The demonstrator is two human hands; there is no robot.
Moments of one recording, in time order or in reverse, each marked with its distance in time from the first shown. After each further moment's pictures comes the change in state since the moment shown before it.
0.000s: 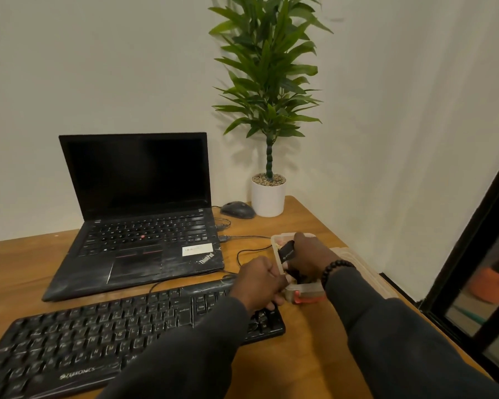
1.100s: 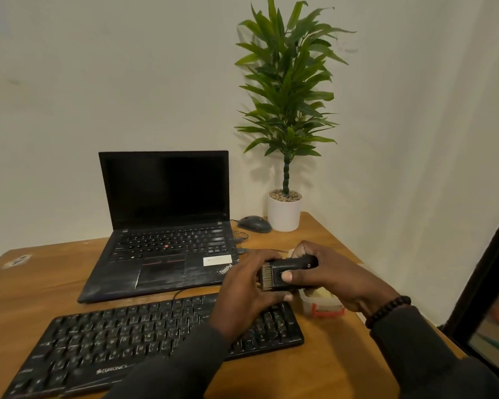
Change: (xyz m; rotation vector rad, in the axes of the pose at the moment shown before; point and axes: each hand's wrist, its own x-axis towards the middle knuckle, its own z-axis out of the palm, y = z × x) left_hand -0.045 -0.020 -0.050 0.224 0.310 0.685; right_hand -0.093 -0.012 -0.032 0.826 -0.183 -0.441
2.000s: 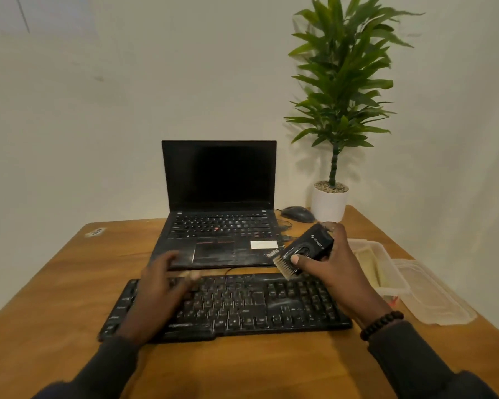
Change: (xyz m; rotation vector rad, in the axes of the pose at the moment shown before) left_hand -0.118 -0.064 -0.160 0.152 0.246 -0.564; right_hand 0.009 -0.005 0.090 0.106 0.319 -0.185
